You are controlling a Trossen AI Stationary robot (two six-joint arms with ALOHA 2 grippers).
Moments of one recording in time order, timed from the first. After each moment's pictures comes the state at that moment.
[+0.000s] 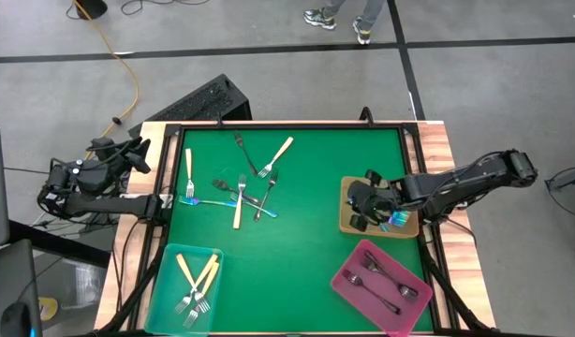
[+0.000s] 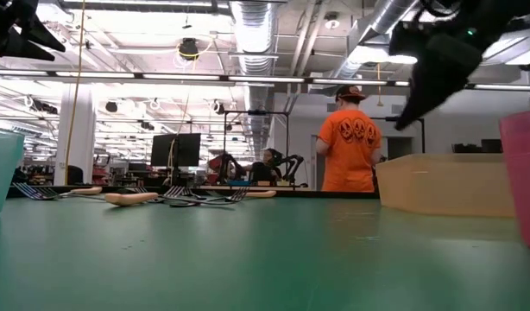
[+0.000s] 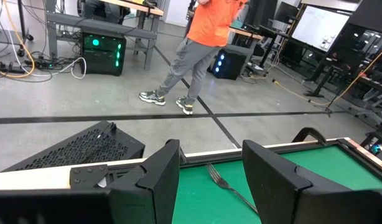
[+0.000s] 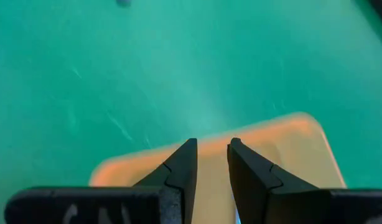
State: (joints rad) left arm -0.03 0.02 0.80 -1.22 -1.08 -0.71; right arm 0.15 1.12 0.73 -0.58 0.37 0.39
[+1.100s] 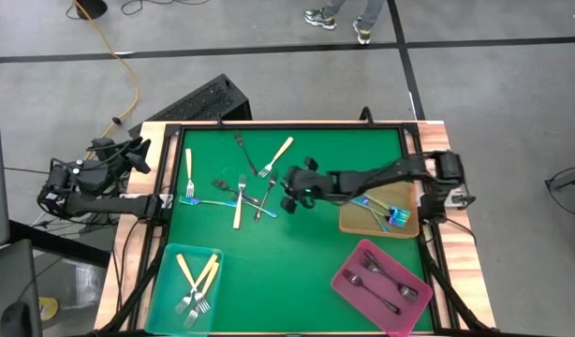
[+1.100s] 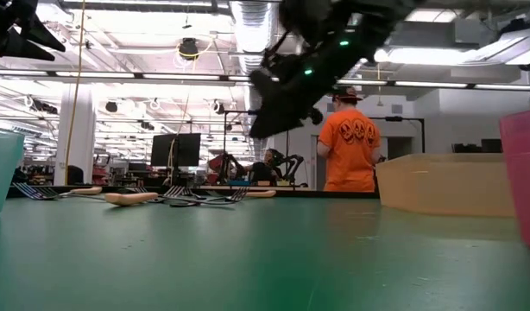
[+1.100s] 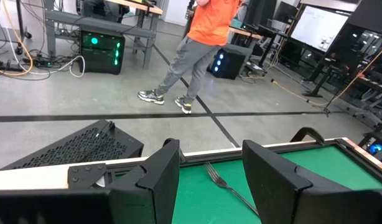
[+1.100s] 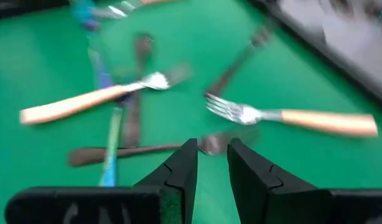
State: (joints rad) left arm -0.03 0.02 0.80 -1.22 -1.08 -0.72; right arm -0.05 1.82 1.15 0.04 0.39 0.25
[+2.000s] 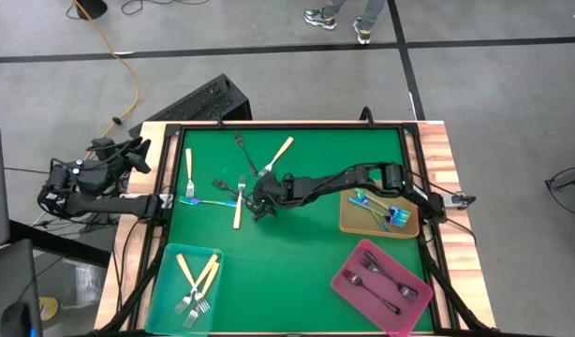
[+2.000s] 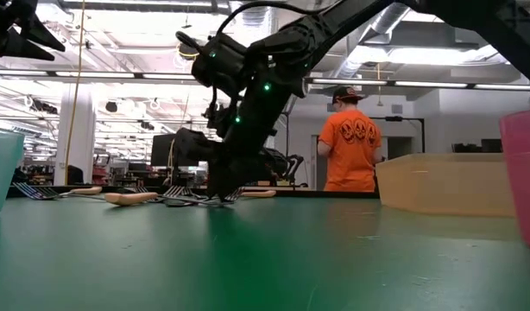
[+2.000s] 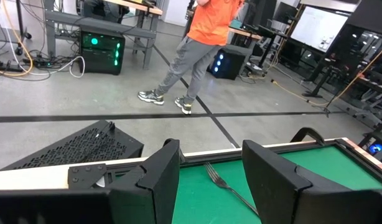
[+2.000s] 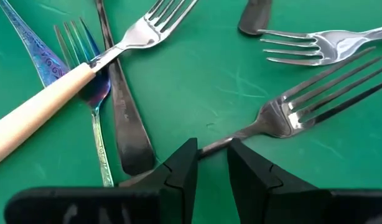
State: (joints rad) left arm -0.03 0.02 0.80 -1.22 -1.08 -0.72; right arm -0.04 2.31 1.71 -0.37 0.37 0.67
